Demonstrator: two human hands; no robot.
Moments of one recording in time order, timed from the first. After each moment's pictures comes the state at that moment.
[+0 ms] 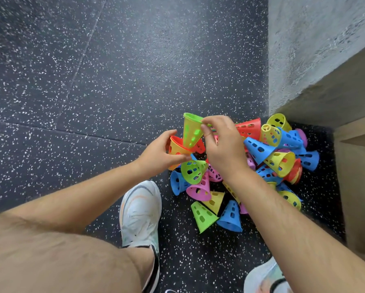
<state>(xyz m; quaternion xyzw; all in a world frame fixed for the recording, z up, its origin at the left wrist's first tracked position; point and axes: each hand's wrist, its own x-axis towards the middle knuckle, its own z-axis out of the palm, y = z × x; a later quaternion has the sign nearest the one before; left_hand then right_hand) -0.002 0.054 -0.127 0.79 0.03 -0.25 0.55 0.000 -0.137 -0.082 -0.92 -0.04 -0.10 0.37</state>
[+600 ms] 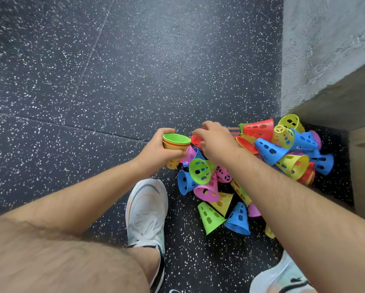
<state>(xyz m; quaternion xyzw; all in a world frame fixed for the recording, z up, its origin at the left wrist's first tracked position) 0.000 0.074 -0.139 0.75 0.11 -0.25 0.60 0.043 -0.125 -0.124 -0.97 -0.15 0.20 0.04</state>
